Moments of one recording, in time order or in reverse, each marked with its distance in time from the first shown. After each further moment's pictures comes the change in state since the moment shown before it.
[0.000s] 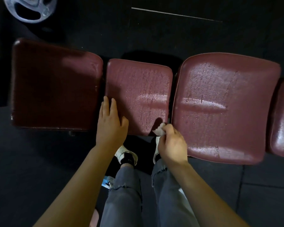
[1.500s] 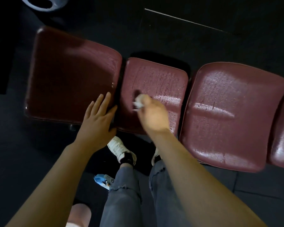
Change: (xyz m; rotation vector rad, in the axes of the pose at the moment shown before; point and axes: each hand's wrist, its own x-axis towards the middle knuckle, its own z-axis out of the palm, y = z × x) left_hand 0.008 -0.082 -0.055 0.443 -0.094 0.340; right_hand 0.075 -0.101 0.031 -0.087 0.006 -0.311
